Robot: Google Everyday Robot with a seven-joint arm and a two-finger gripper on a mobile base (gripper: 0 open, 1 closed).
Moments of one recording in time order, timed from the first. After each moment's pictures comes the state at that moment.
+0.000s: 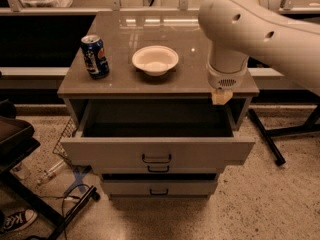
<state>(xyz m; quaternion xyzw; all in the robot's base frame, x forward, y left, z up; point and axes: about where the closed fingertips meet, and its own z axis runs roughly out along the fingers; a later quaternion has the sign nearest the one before) 0.564 -0.169 0.831 -0.66 0.74 -0.13 0.06</state>
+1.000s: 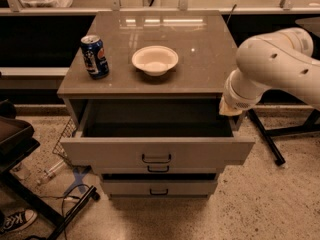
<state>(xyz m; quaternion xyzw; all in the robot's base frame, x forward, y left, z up) 0.587 -0.204 0.768 -0.65 0.74 -0.11 0.16</state>
